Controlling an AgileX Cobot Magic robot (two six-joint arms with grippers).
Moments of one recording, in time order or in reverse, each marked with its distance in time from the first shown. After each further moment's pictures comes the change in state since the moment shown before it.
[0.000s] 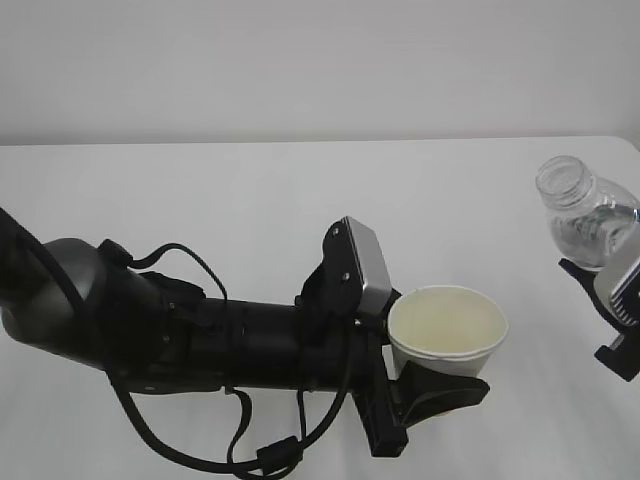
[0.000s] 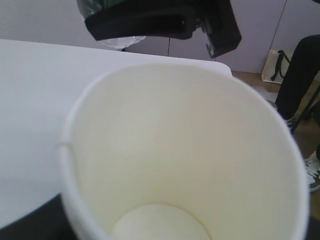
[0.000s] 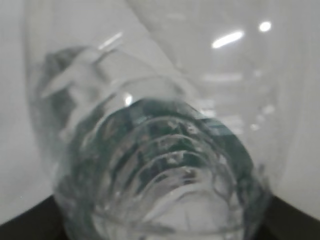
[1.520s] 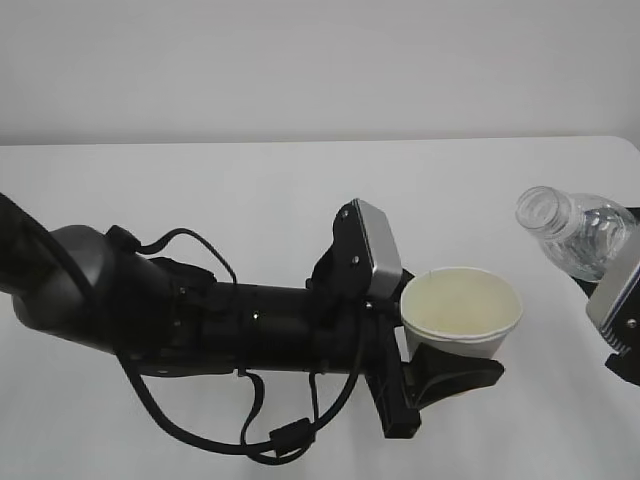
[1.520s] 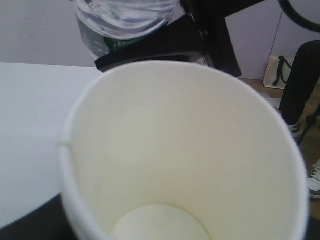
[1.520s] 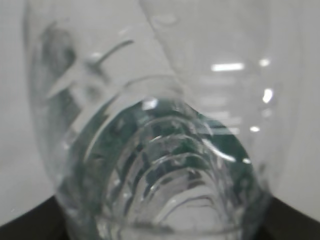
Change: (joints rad) left arm -0.002 0.000 -0.052 0.016 -0.002 0.000; right arm 0.000 0.000 0.000 0.000 0.000 -0.190
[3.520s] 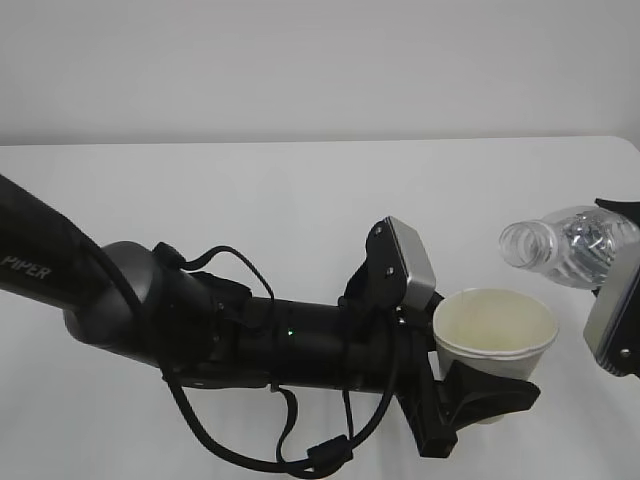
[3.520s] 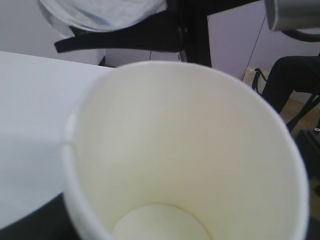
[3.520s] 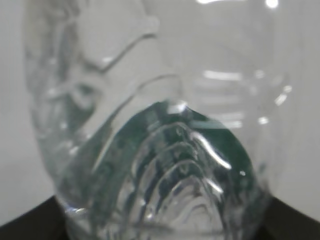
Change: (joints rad) left arm -0.048 0.071 -0.068 0.006 -0.019 -0.112; right arm 0.000 0.000 0.000 0.021 -0.027 -0.273
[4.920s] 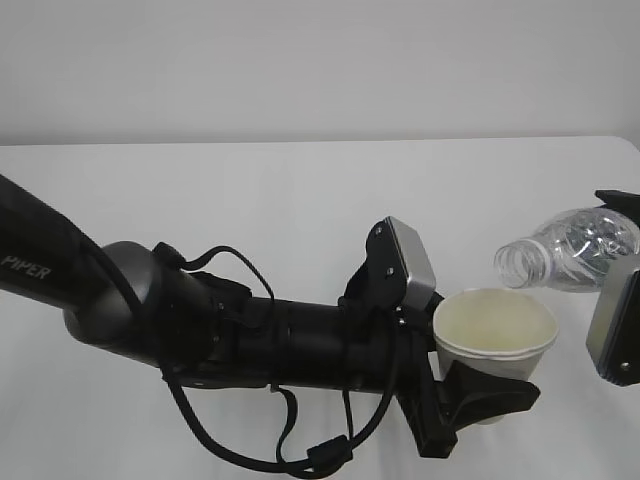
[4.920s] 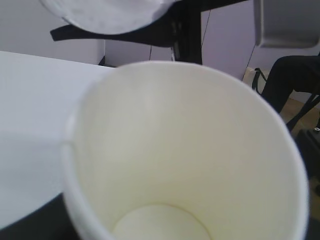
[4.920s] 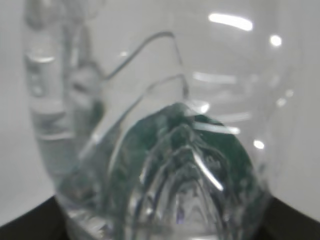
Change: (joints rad) left arm 0.000 0.000 0.000 0.000 0.001 0.000; right arm 0.000 0.000 0.000 0.027 -0.031 -0.193
